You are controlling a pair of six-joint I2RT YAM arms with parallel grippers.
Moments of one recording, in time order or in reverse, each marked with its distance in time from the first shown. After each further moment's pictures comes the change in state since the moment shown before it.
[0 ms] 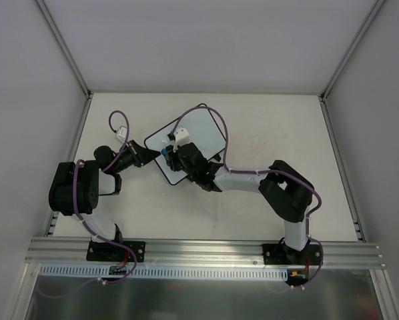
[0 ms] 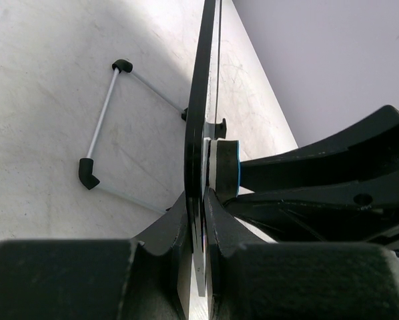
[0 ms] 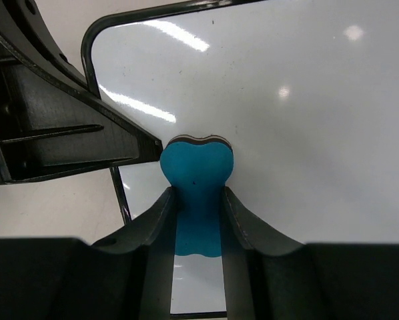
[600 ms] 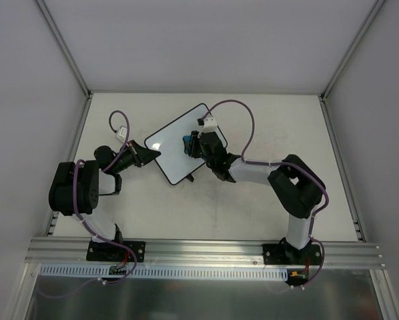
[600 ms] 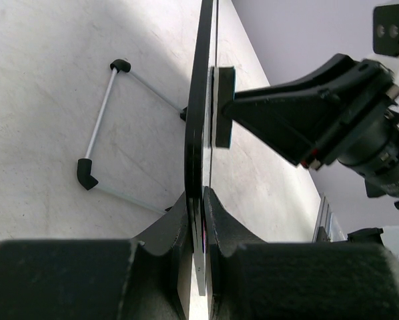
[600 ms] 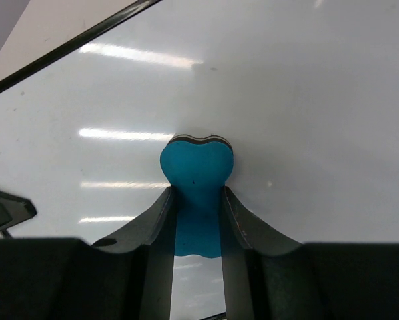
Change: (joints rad) left arm 0.000 0.000 0.000 0.001 0.000 0.000; right arm -0.176 -0.052 -0.105 0.063 -0.028 0.199
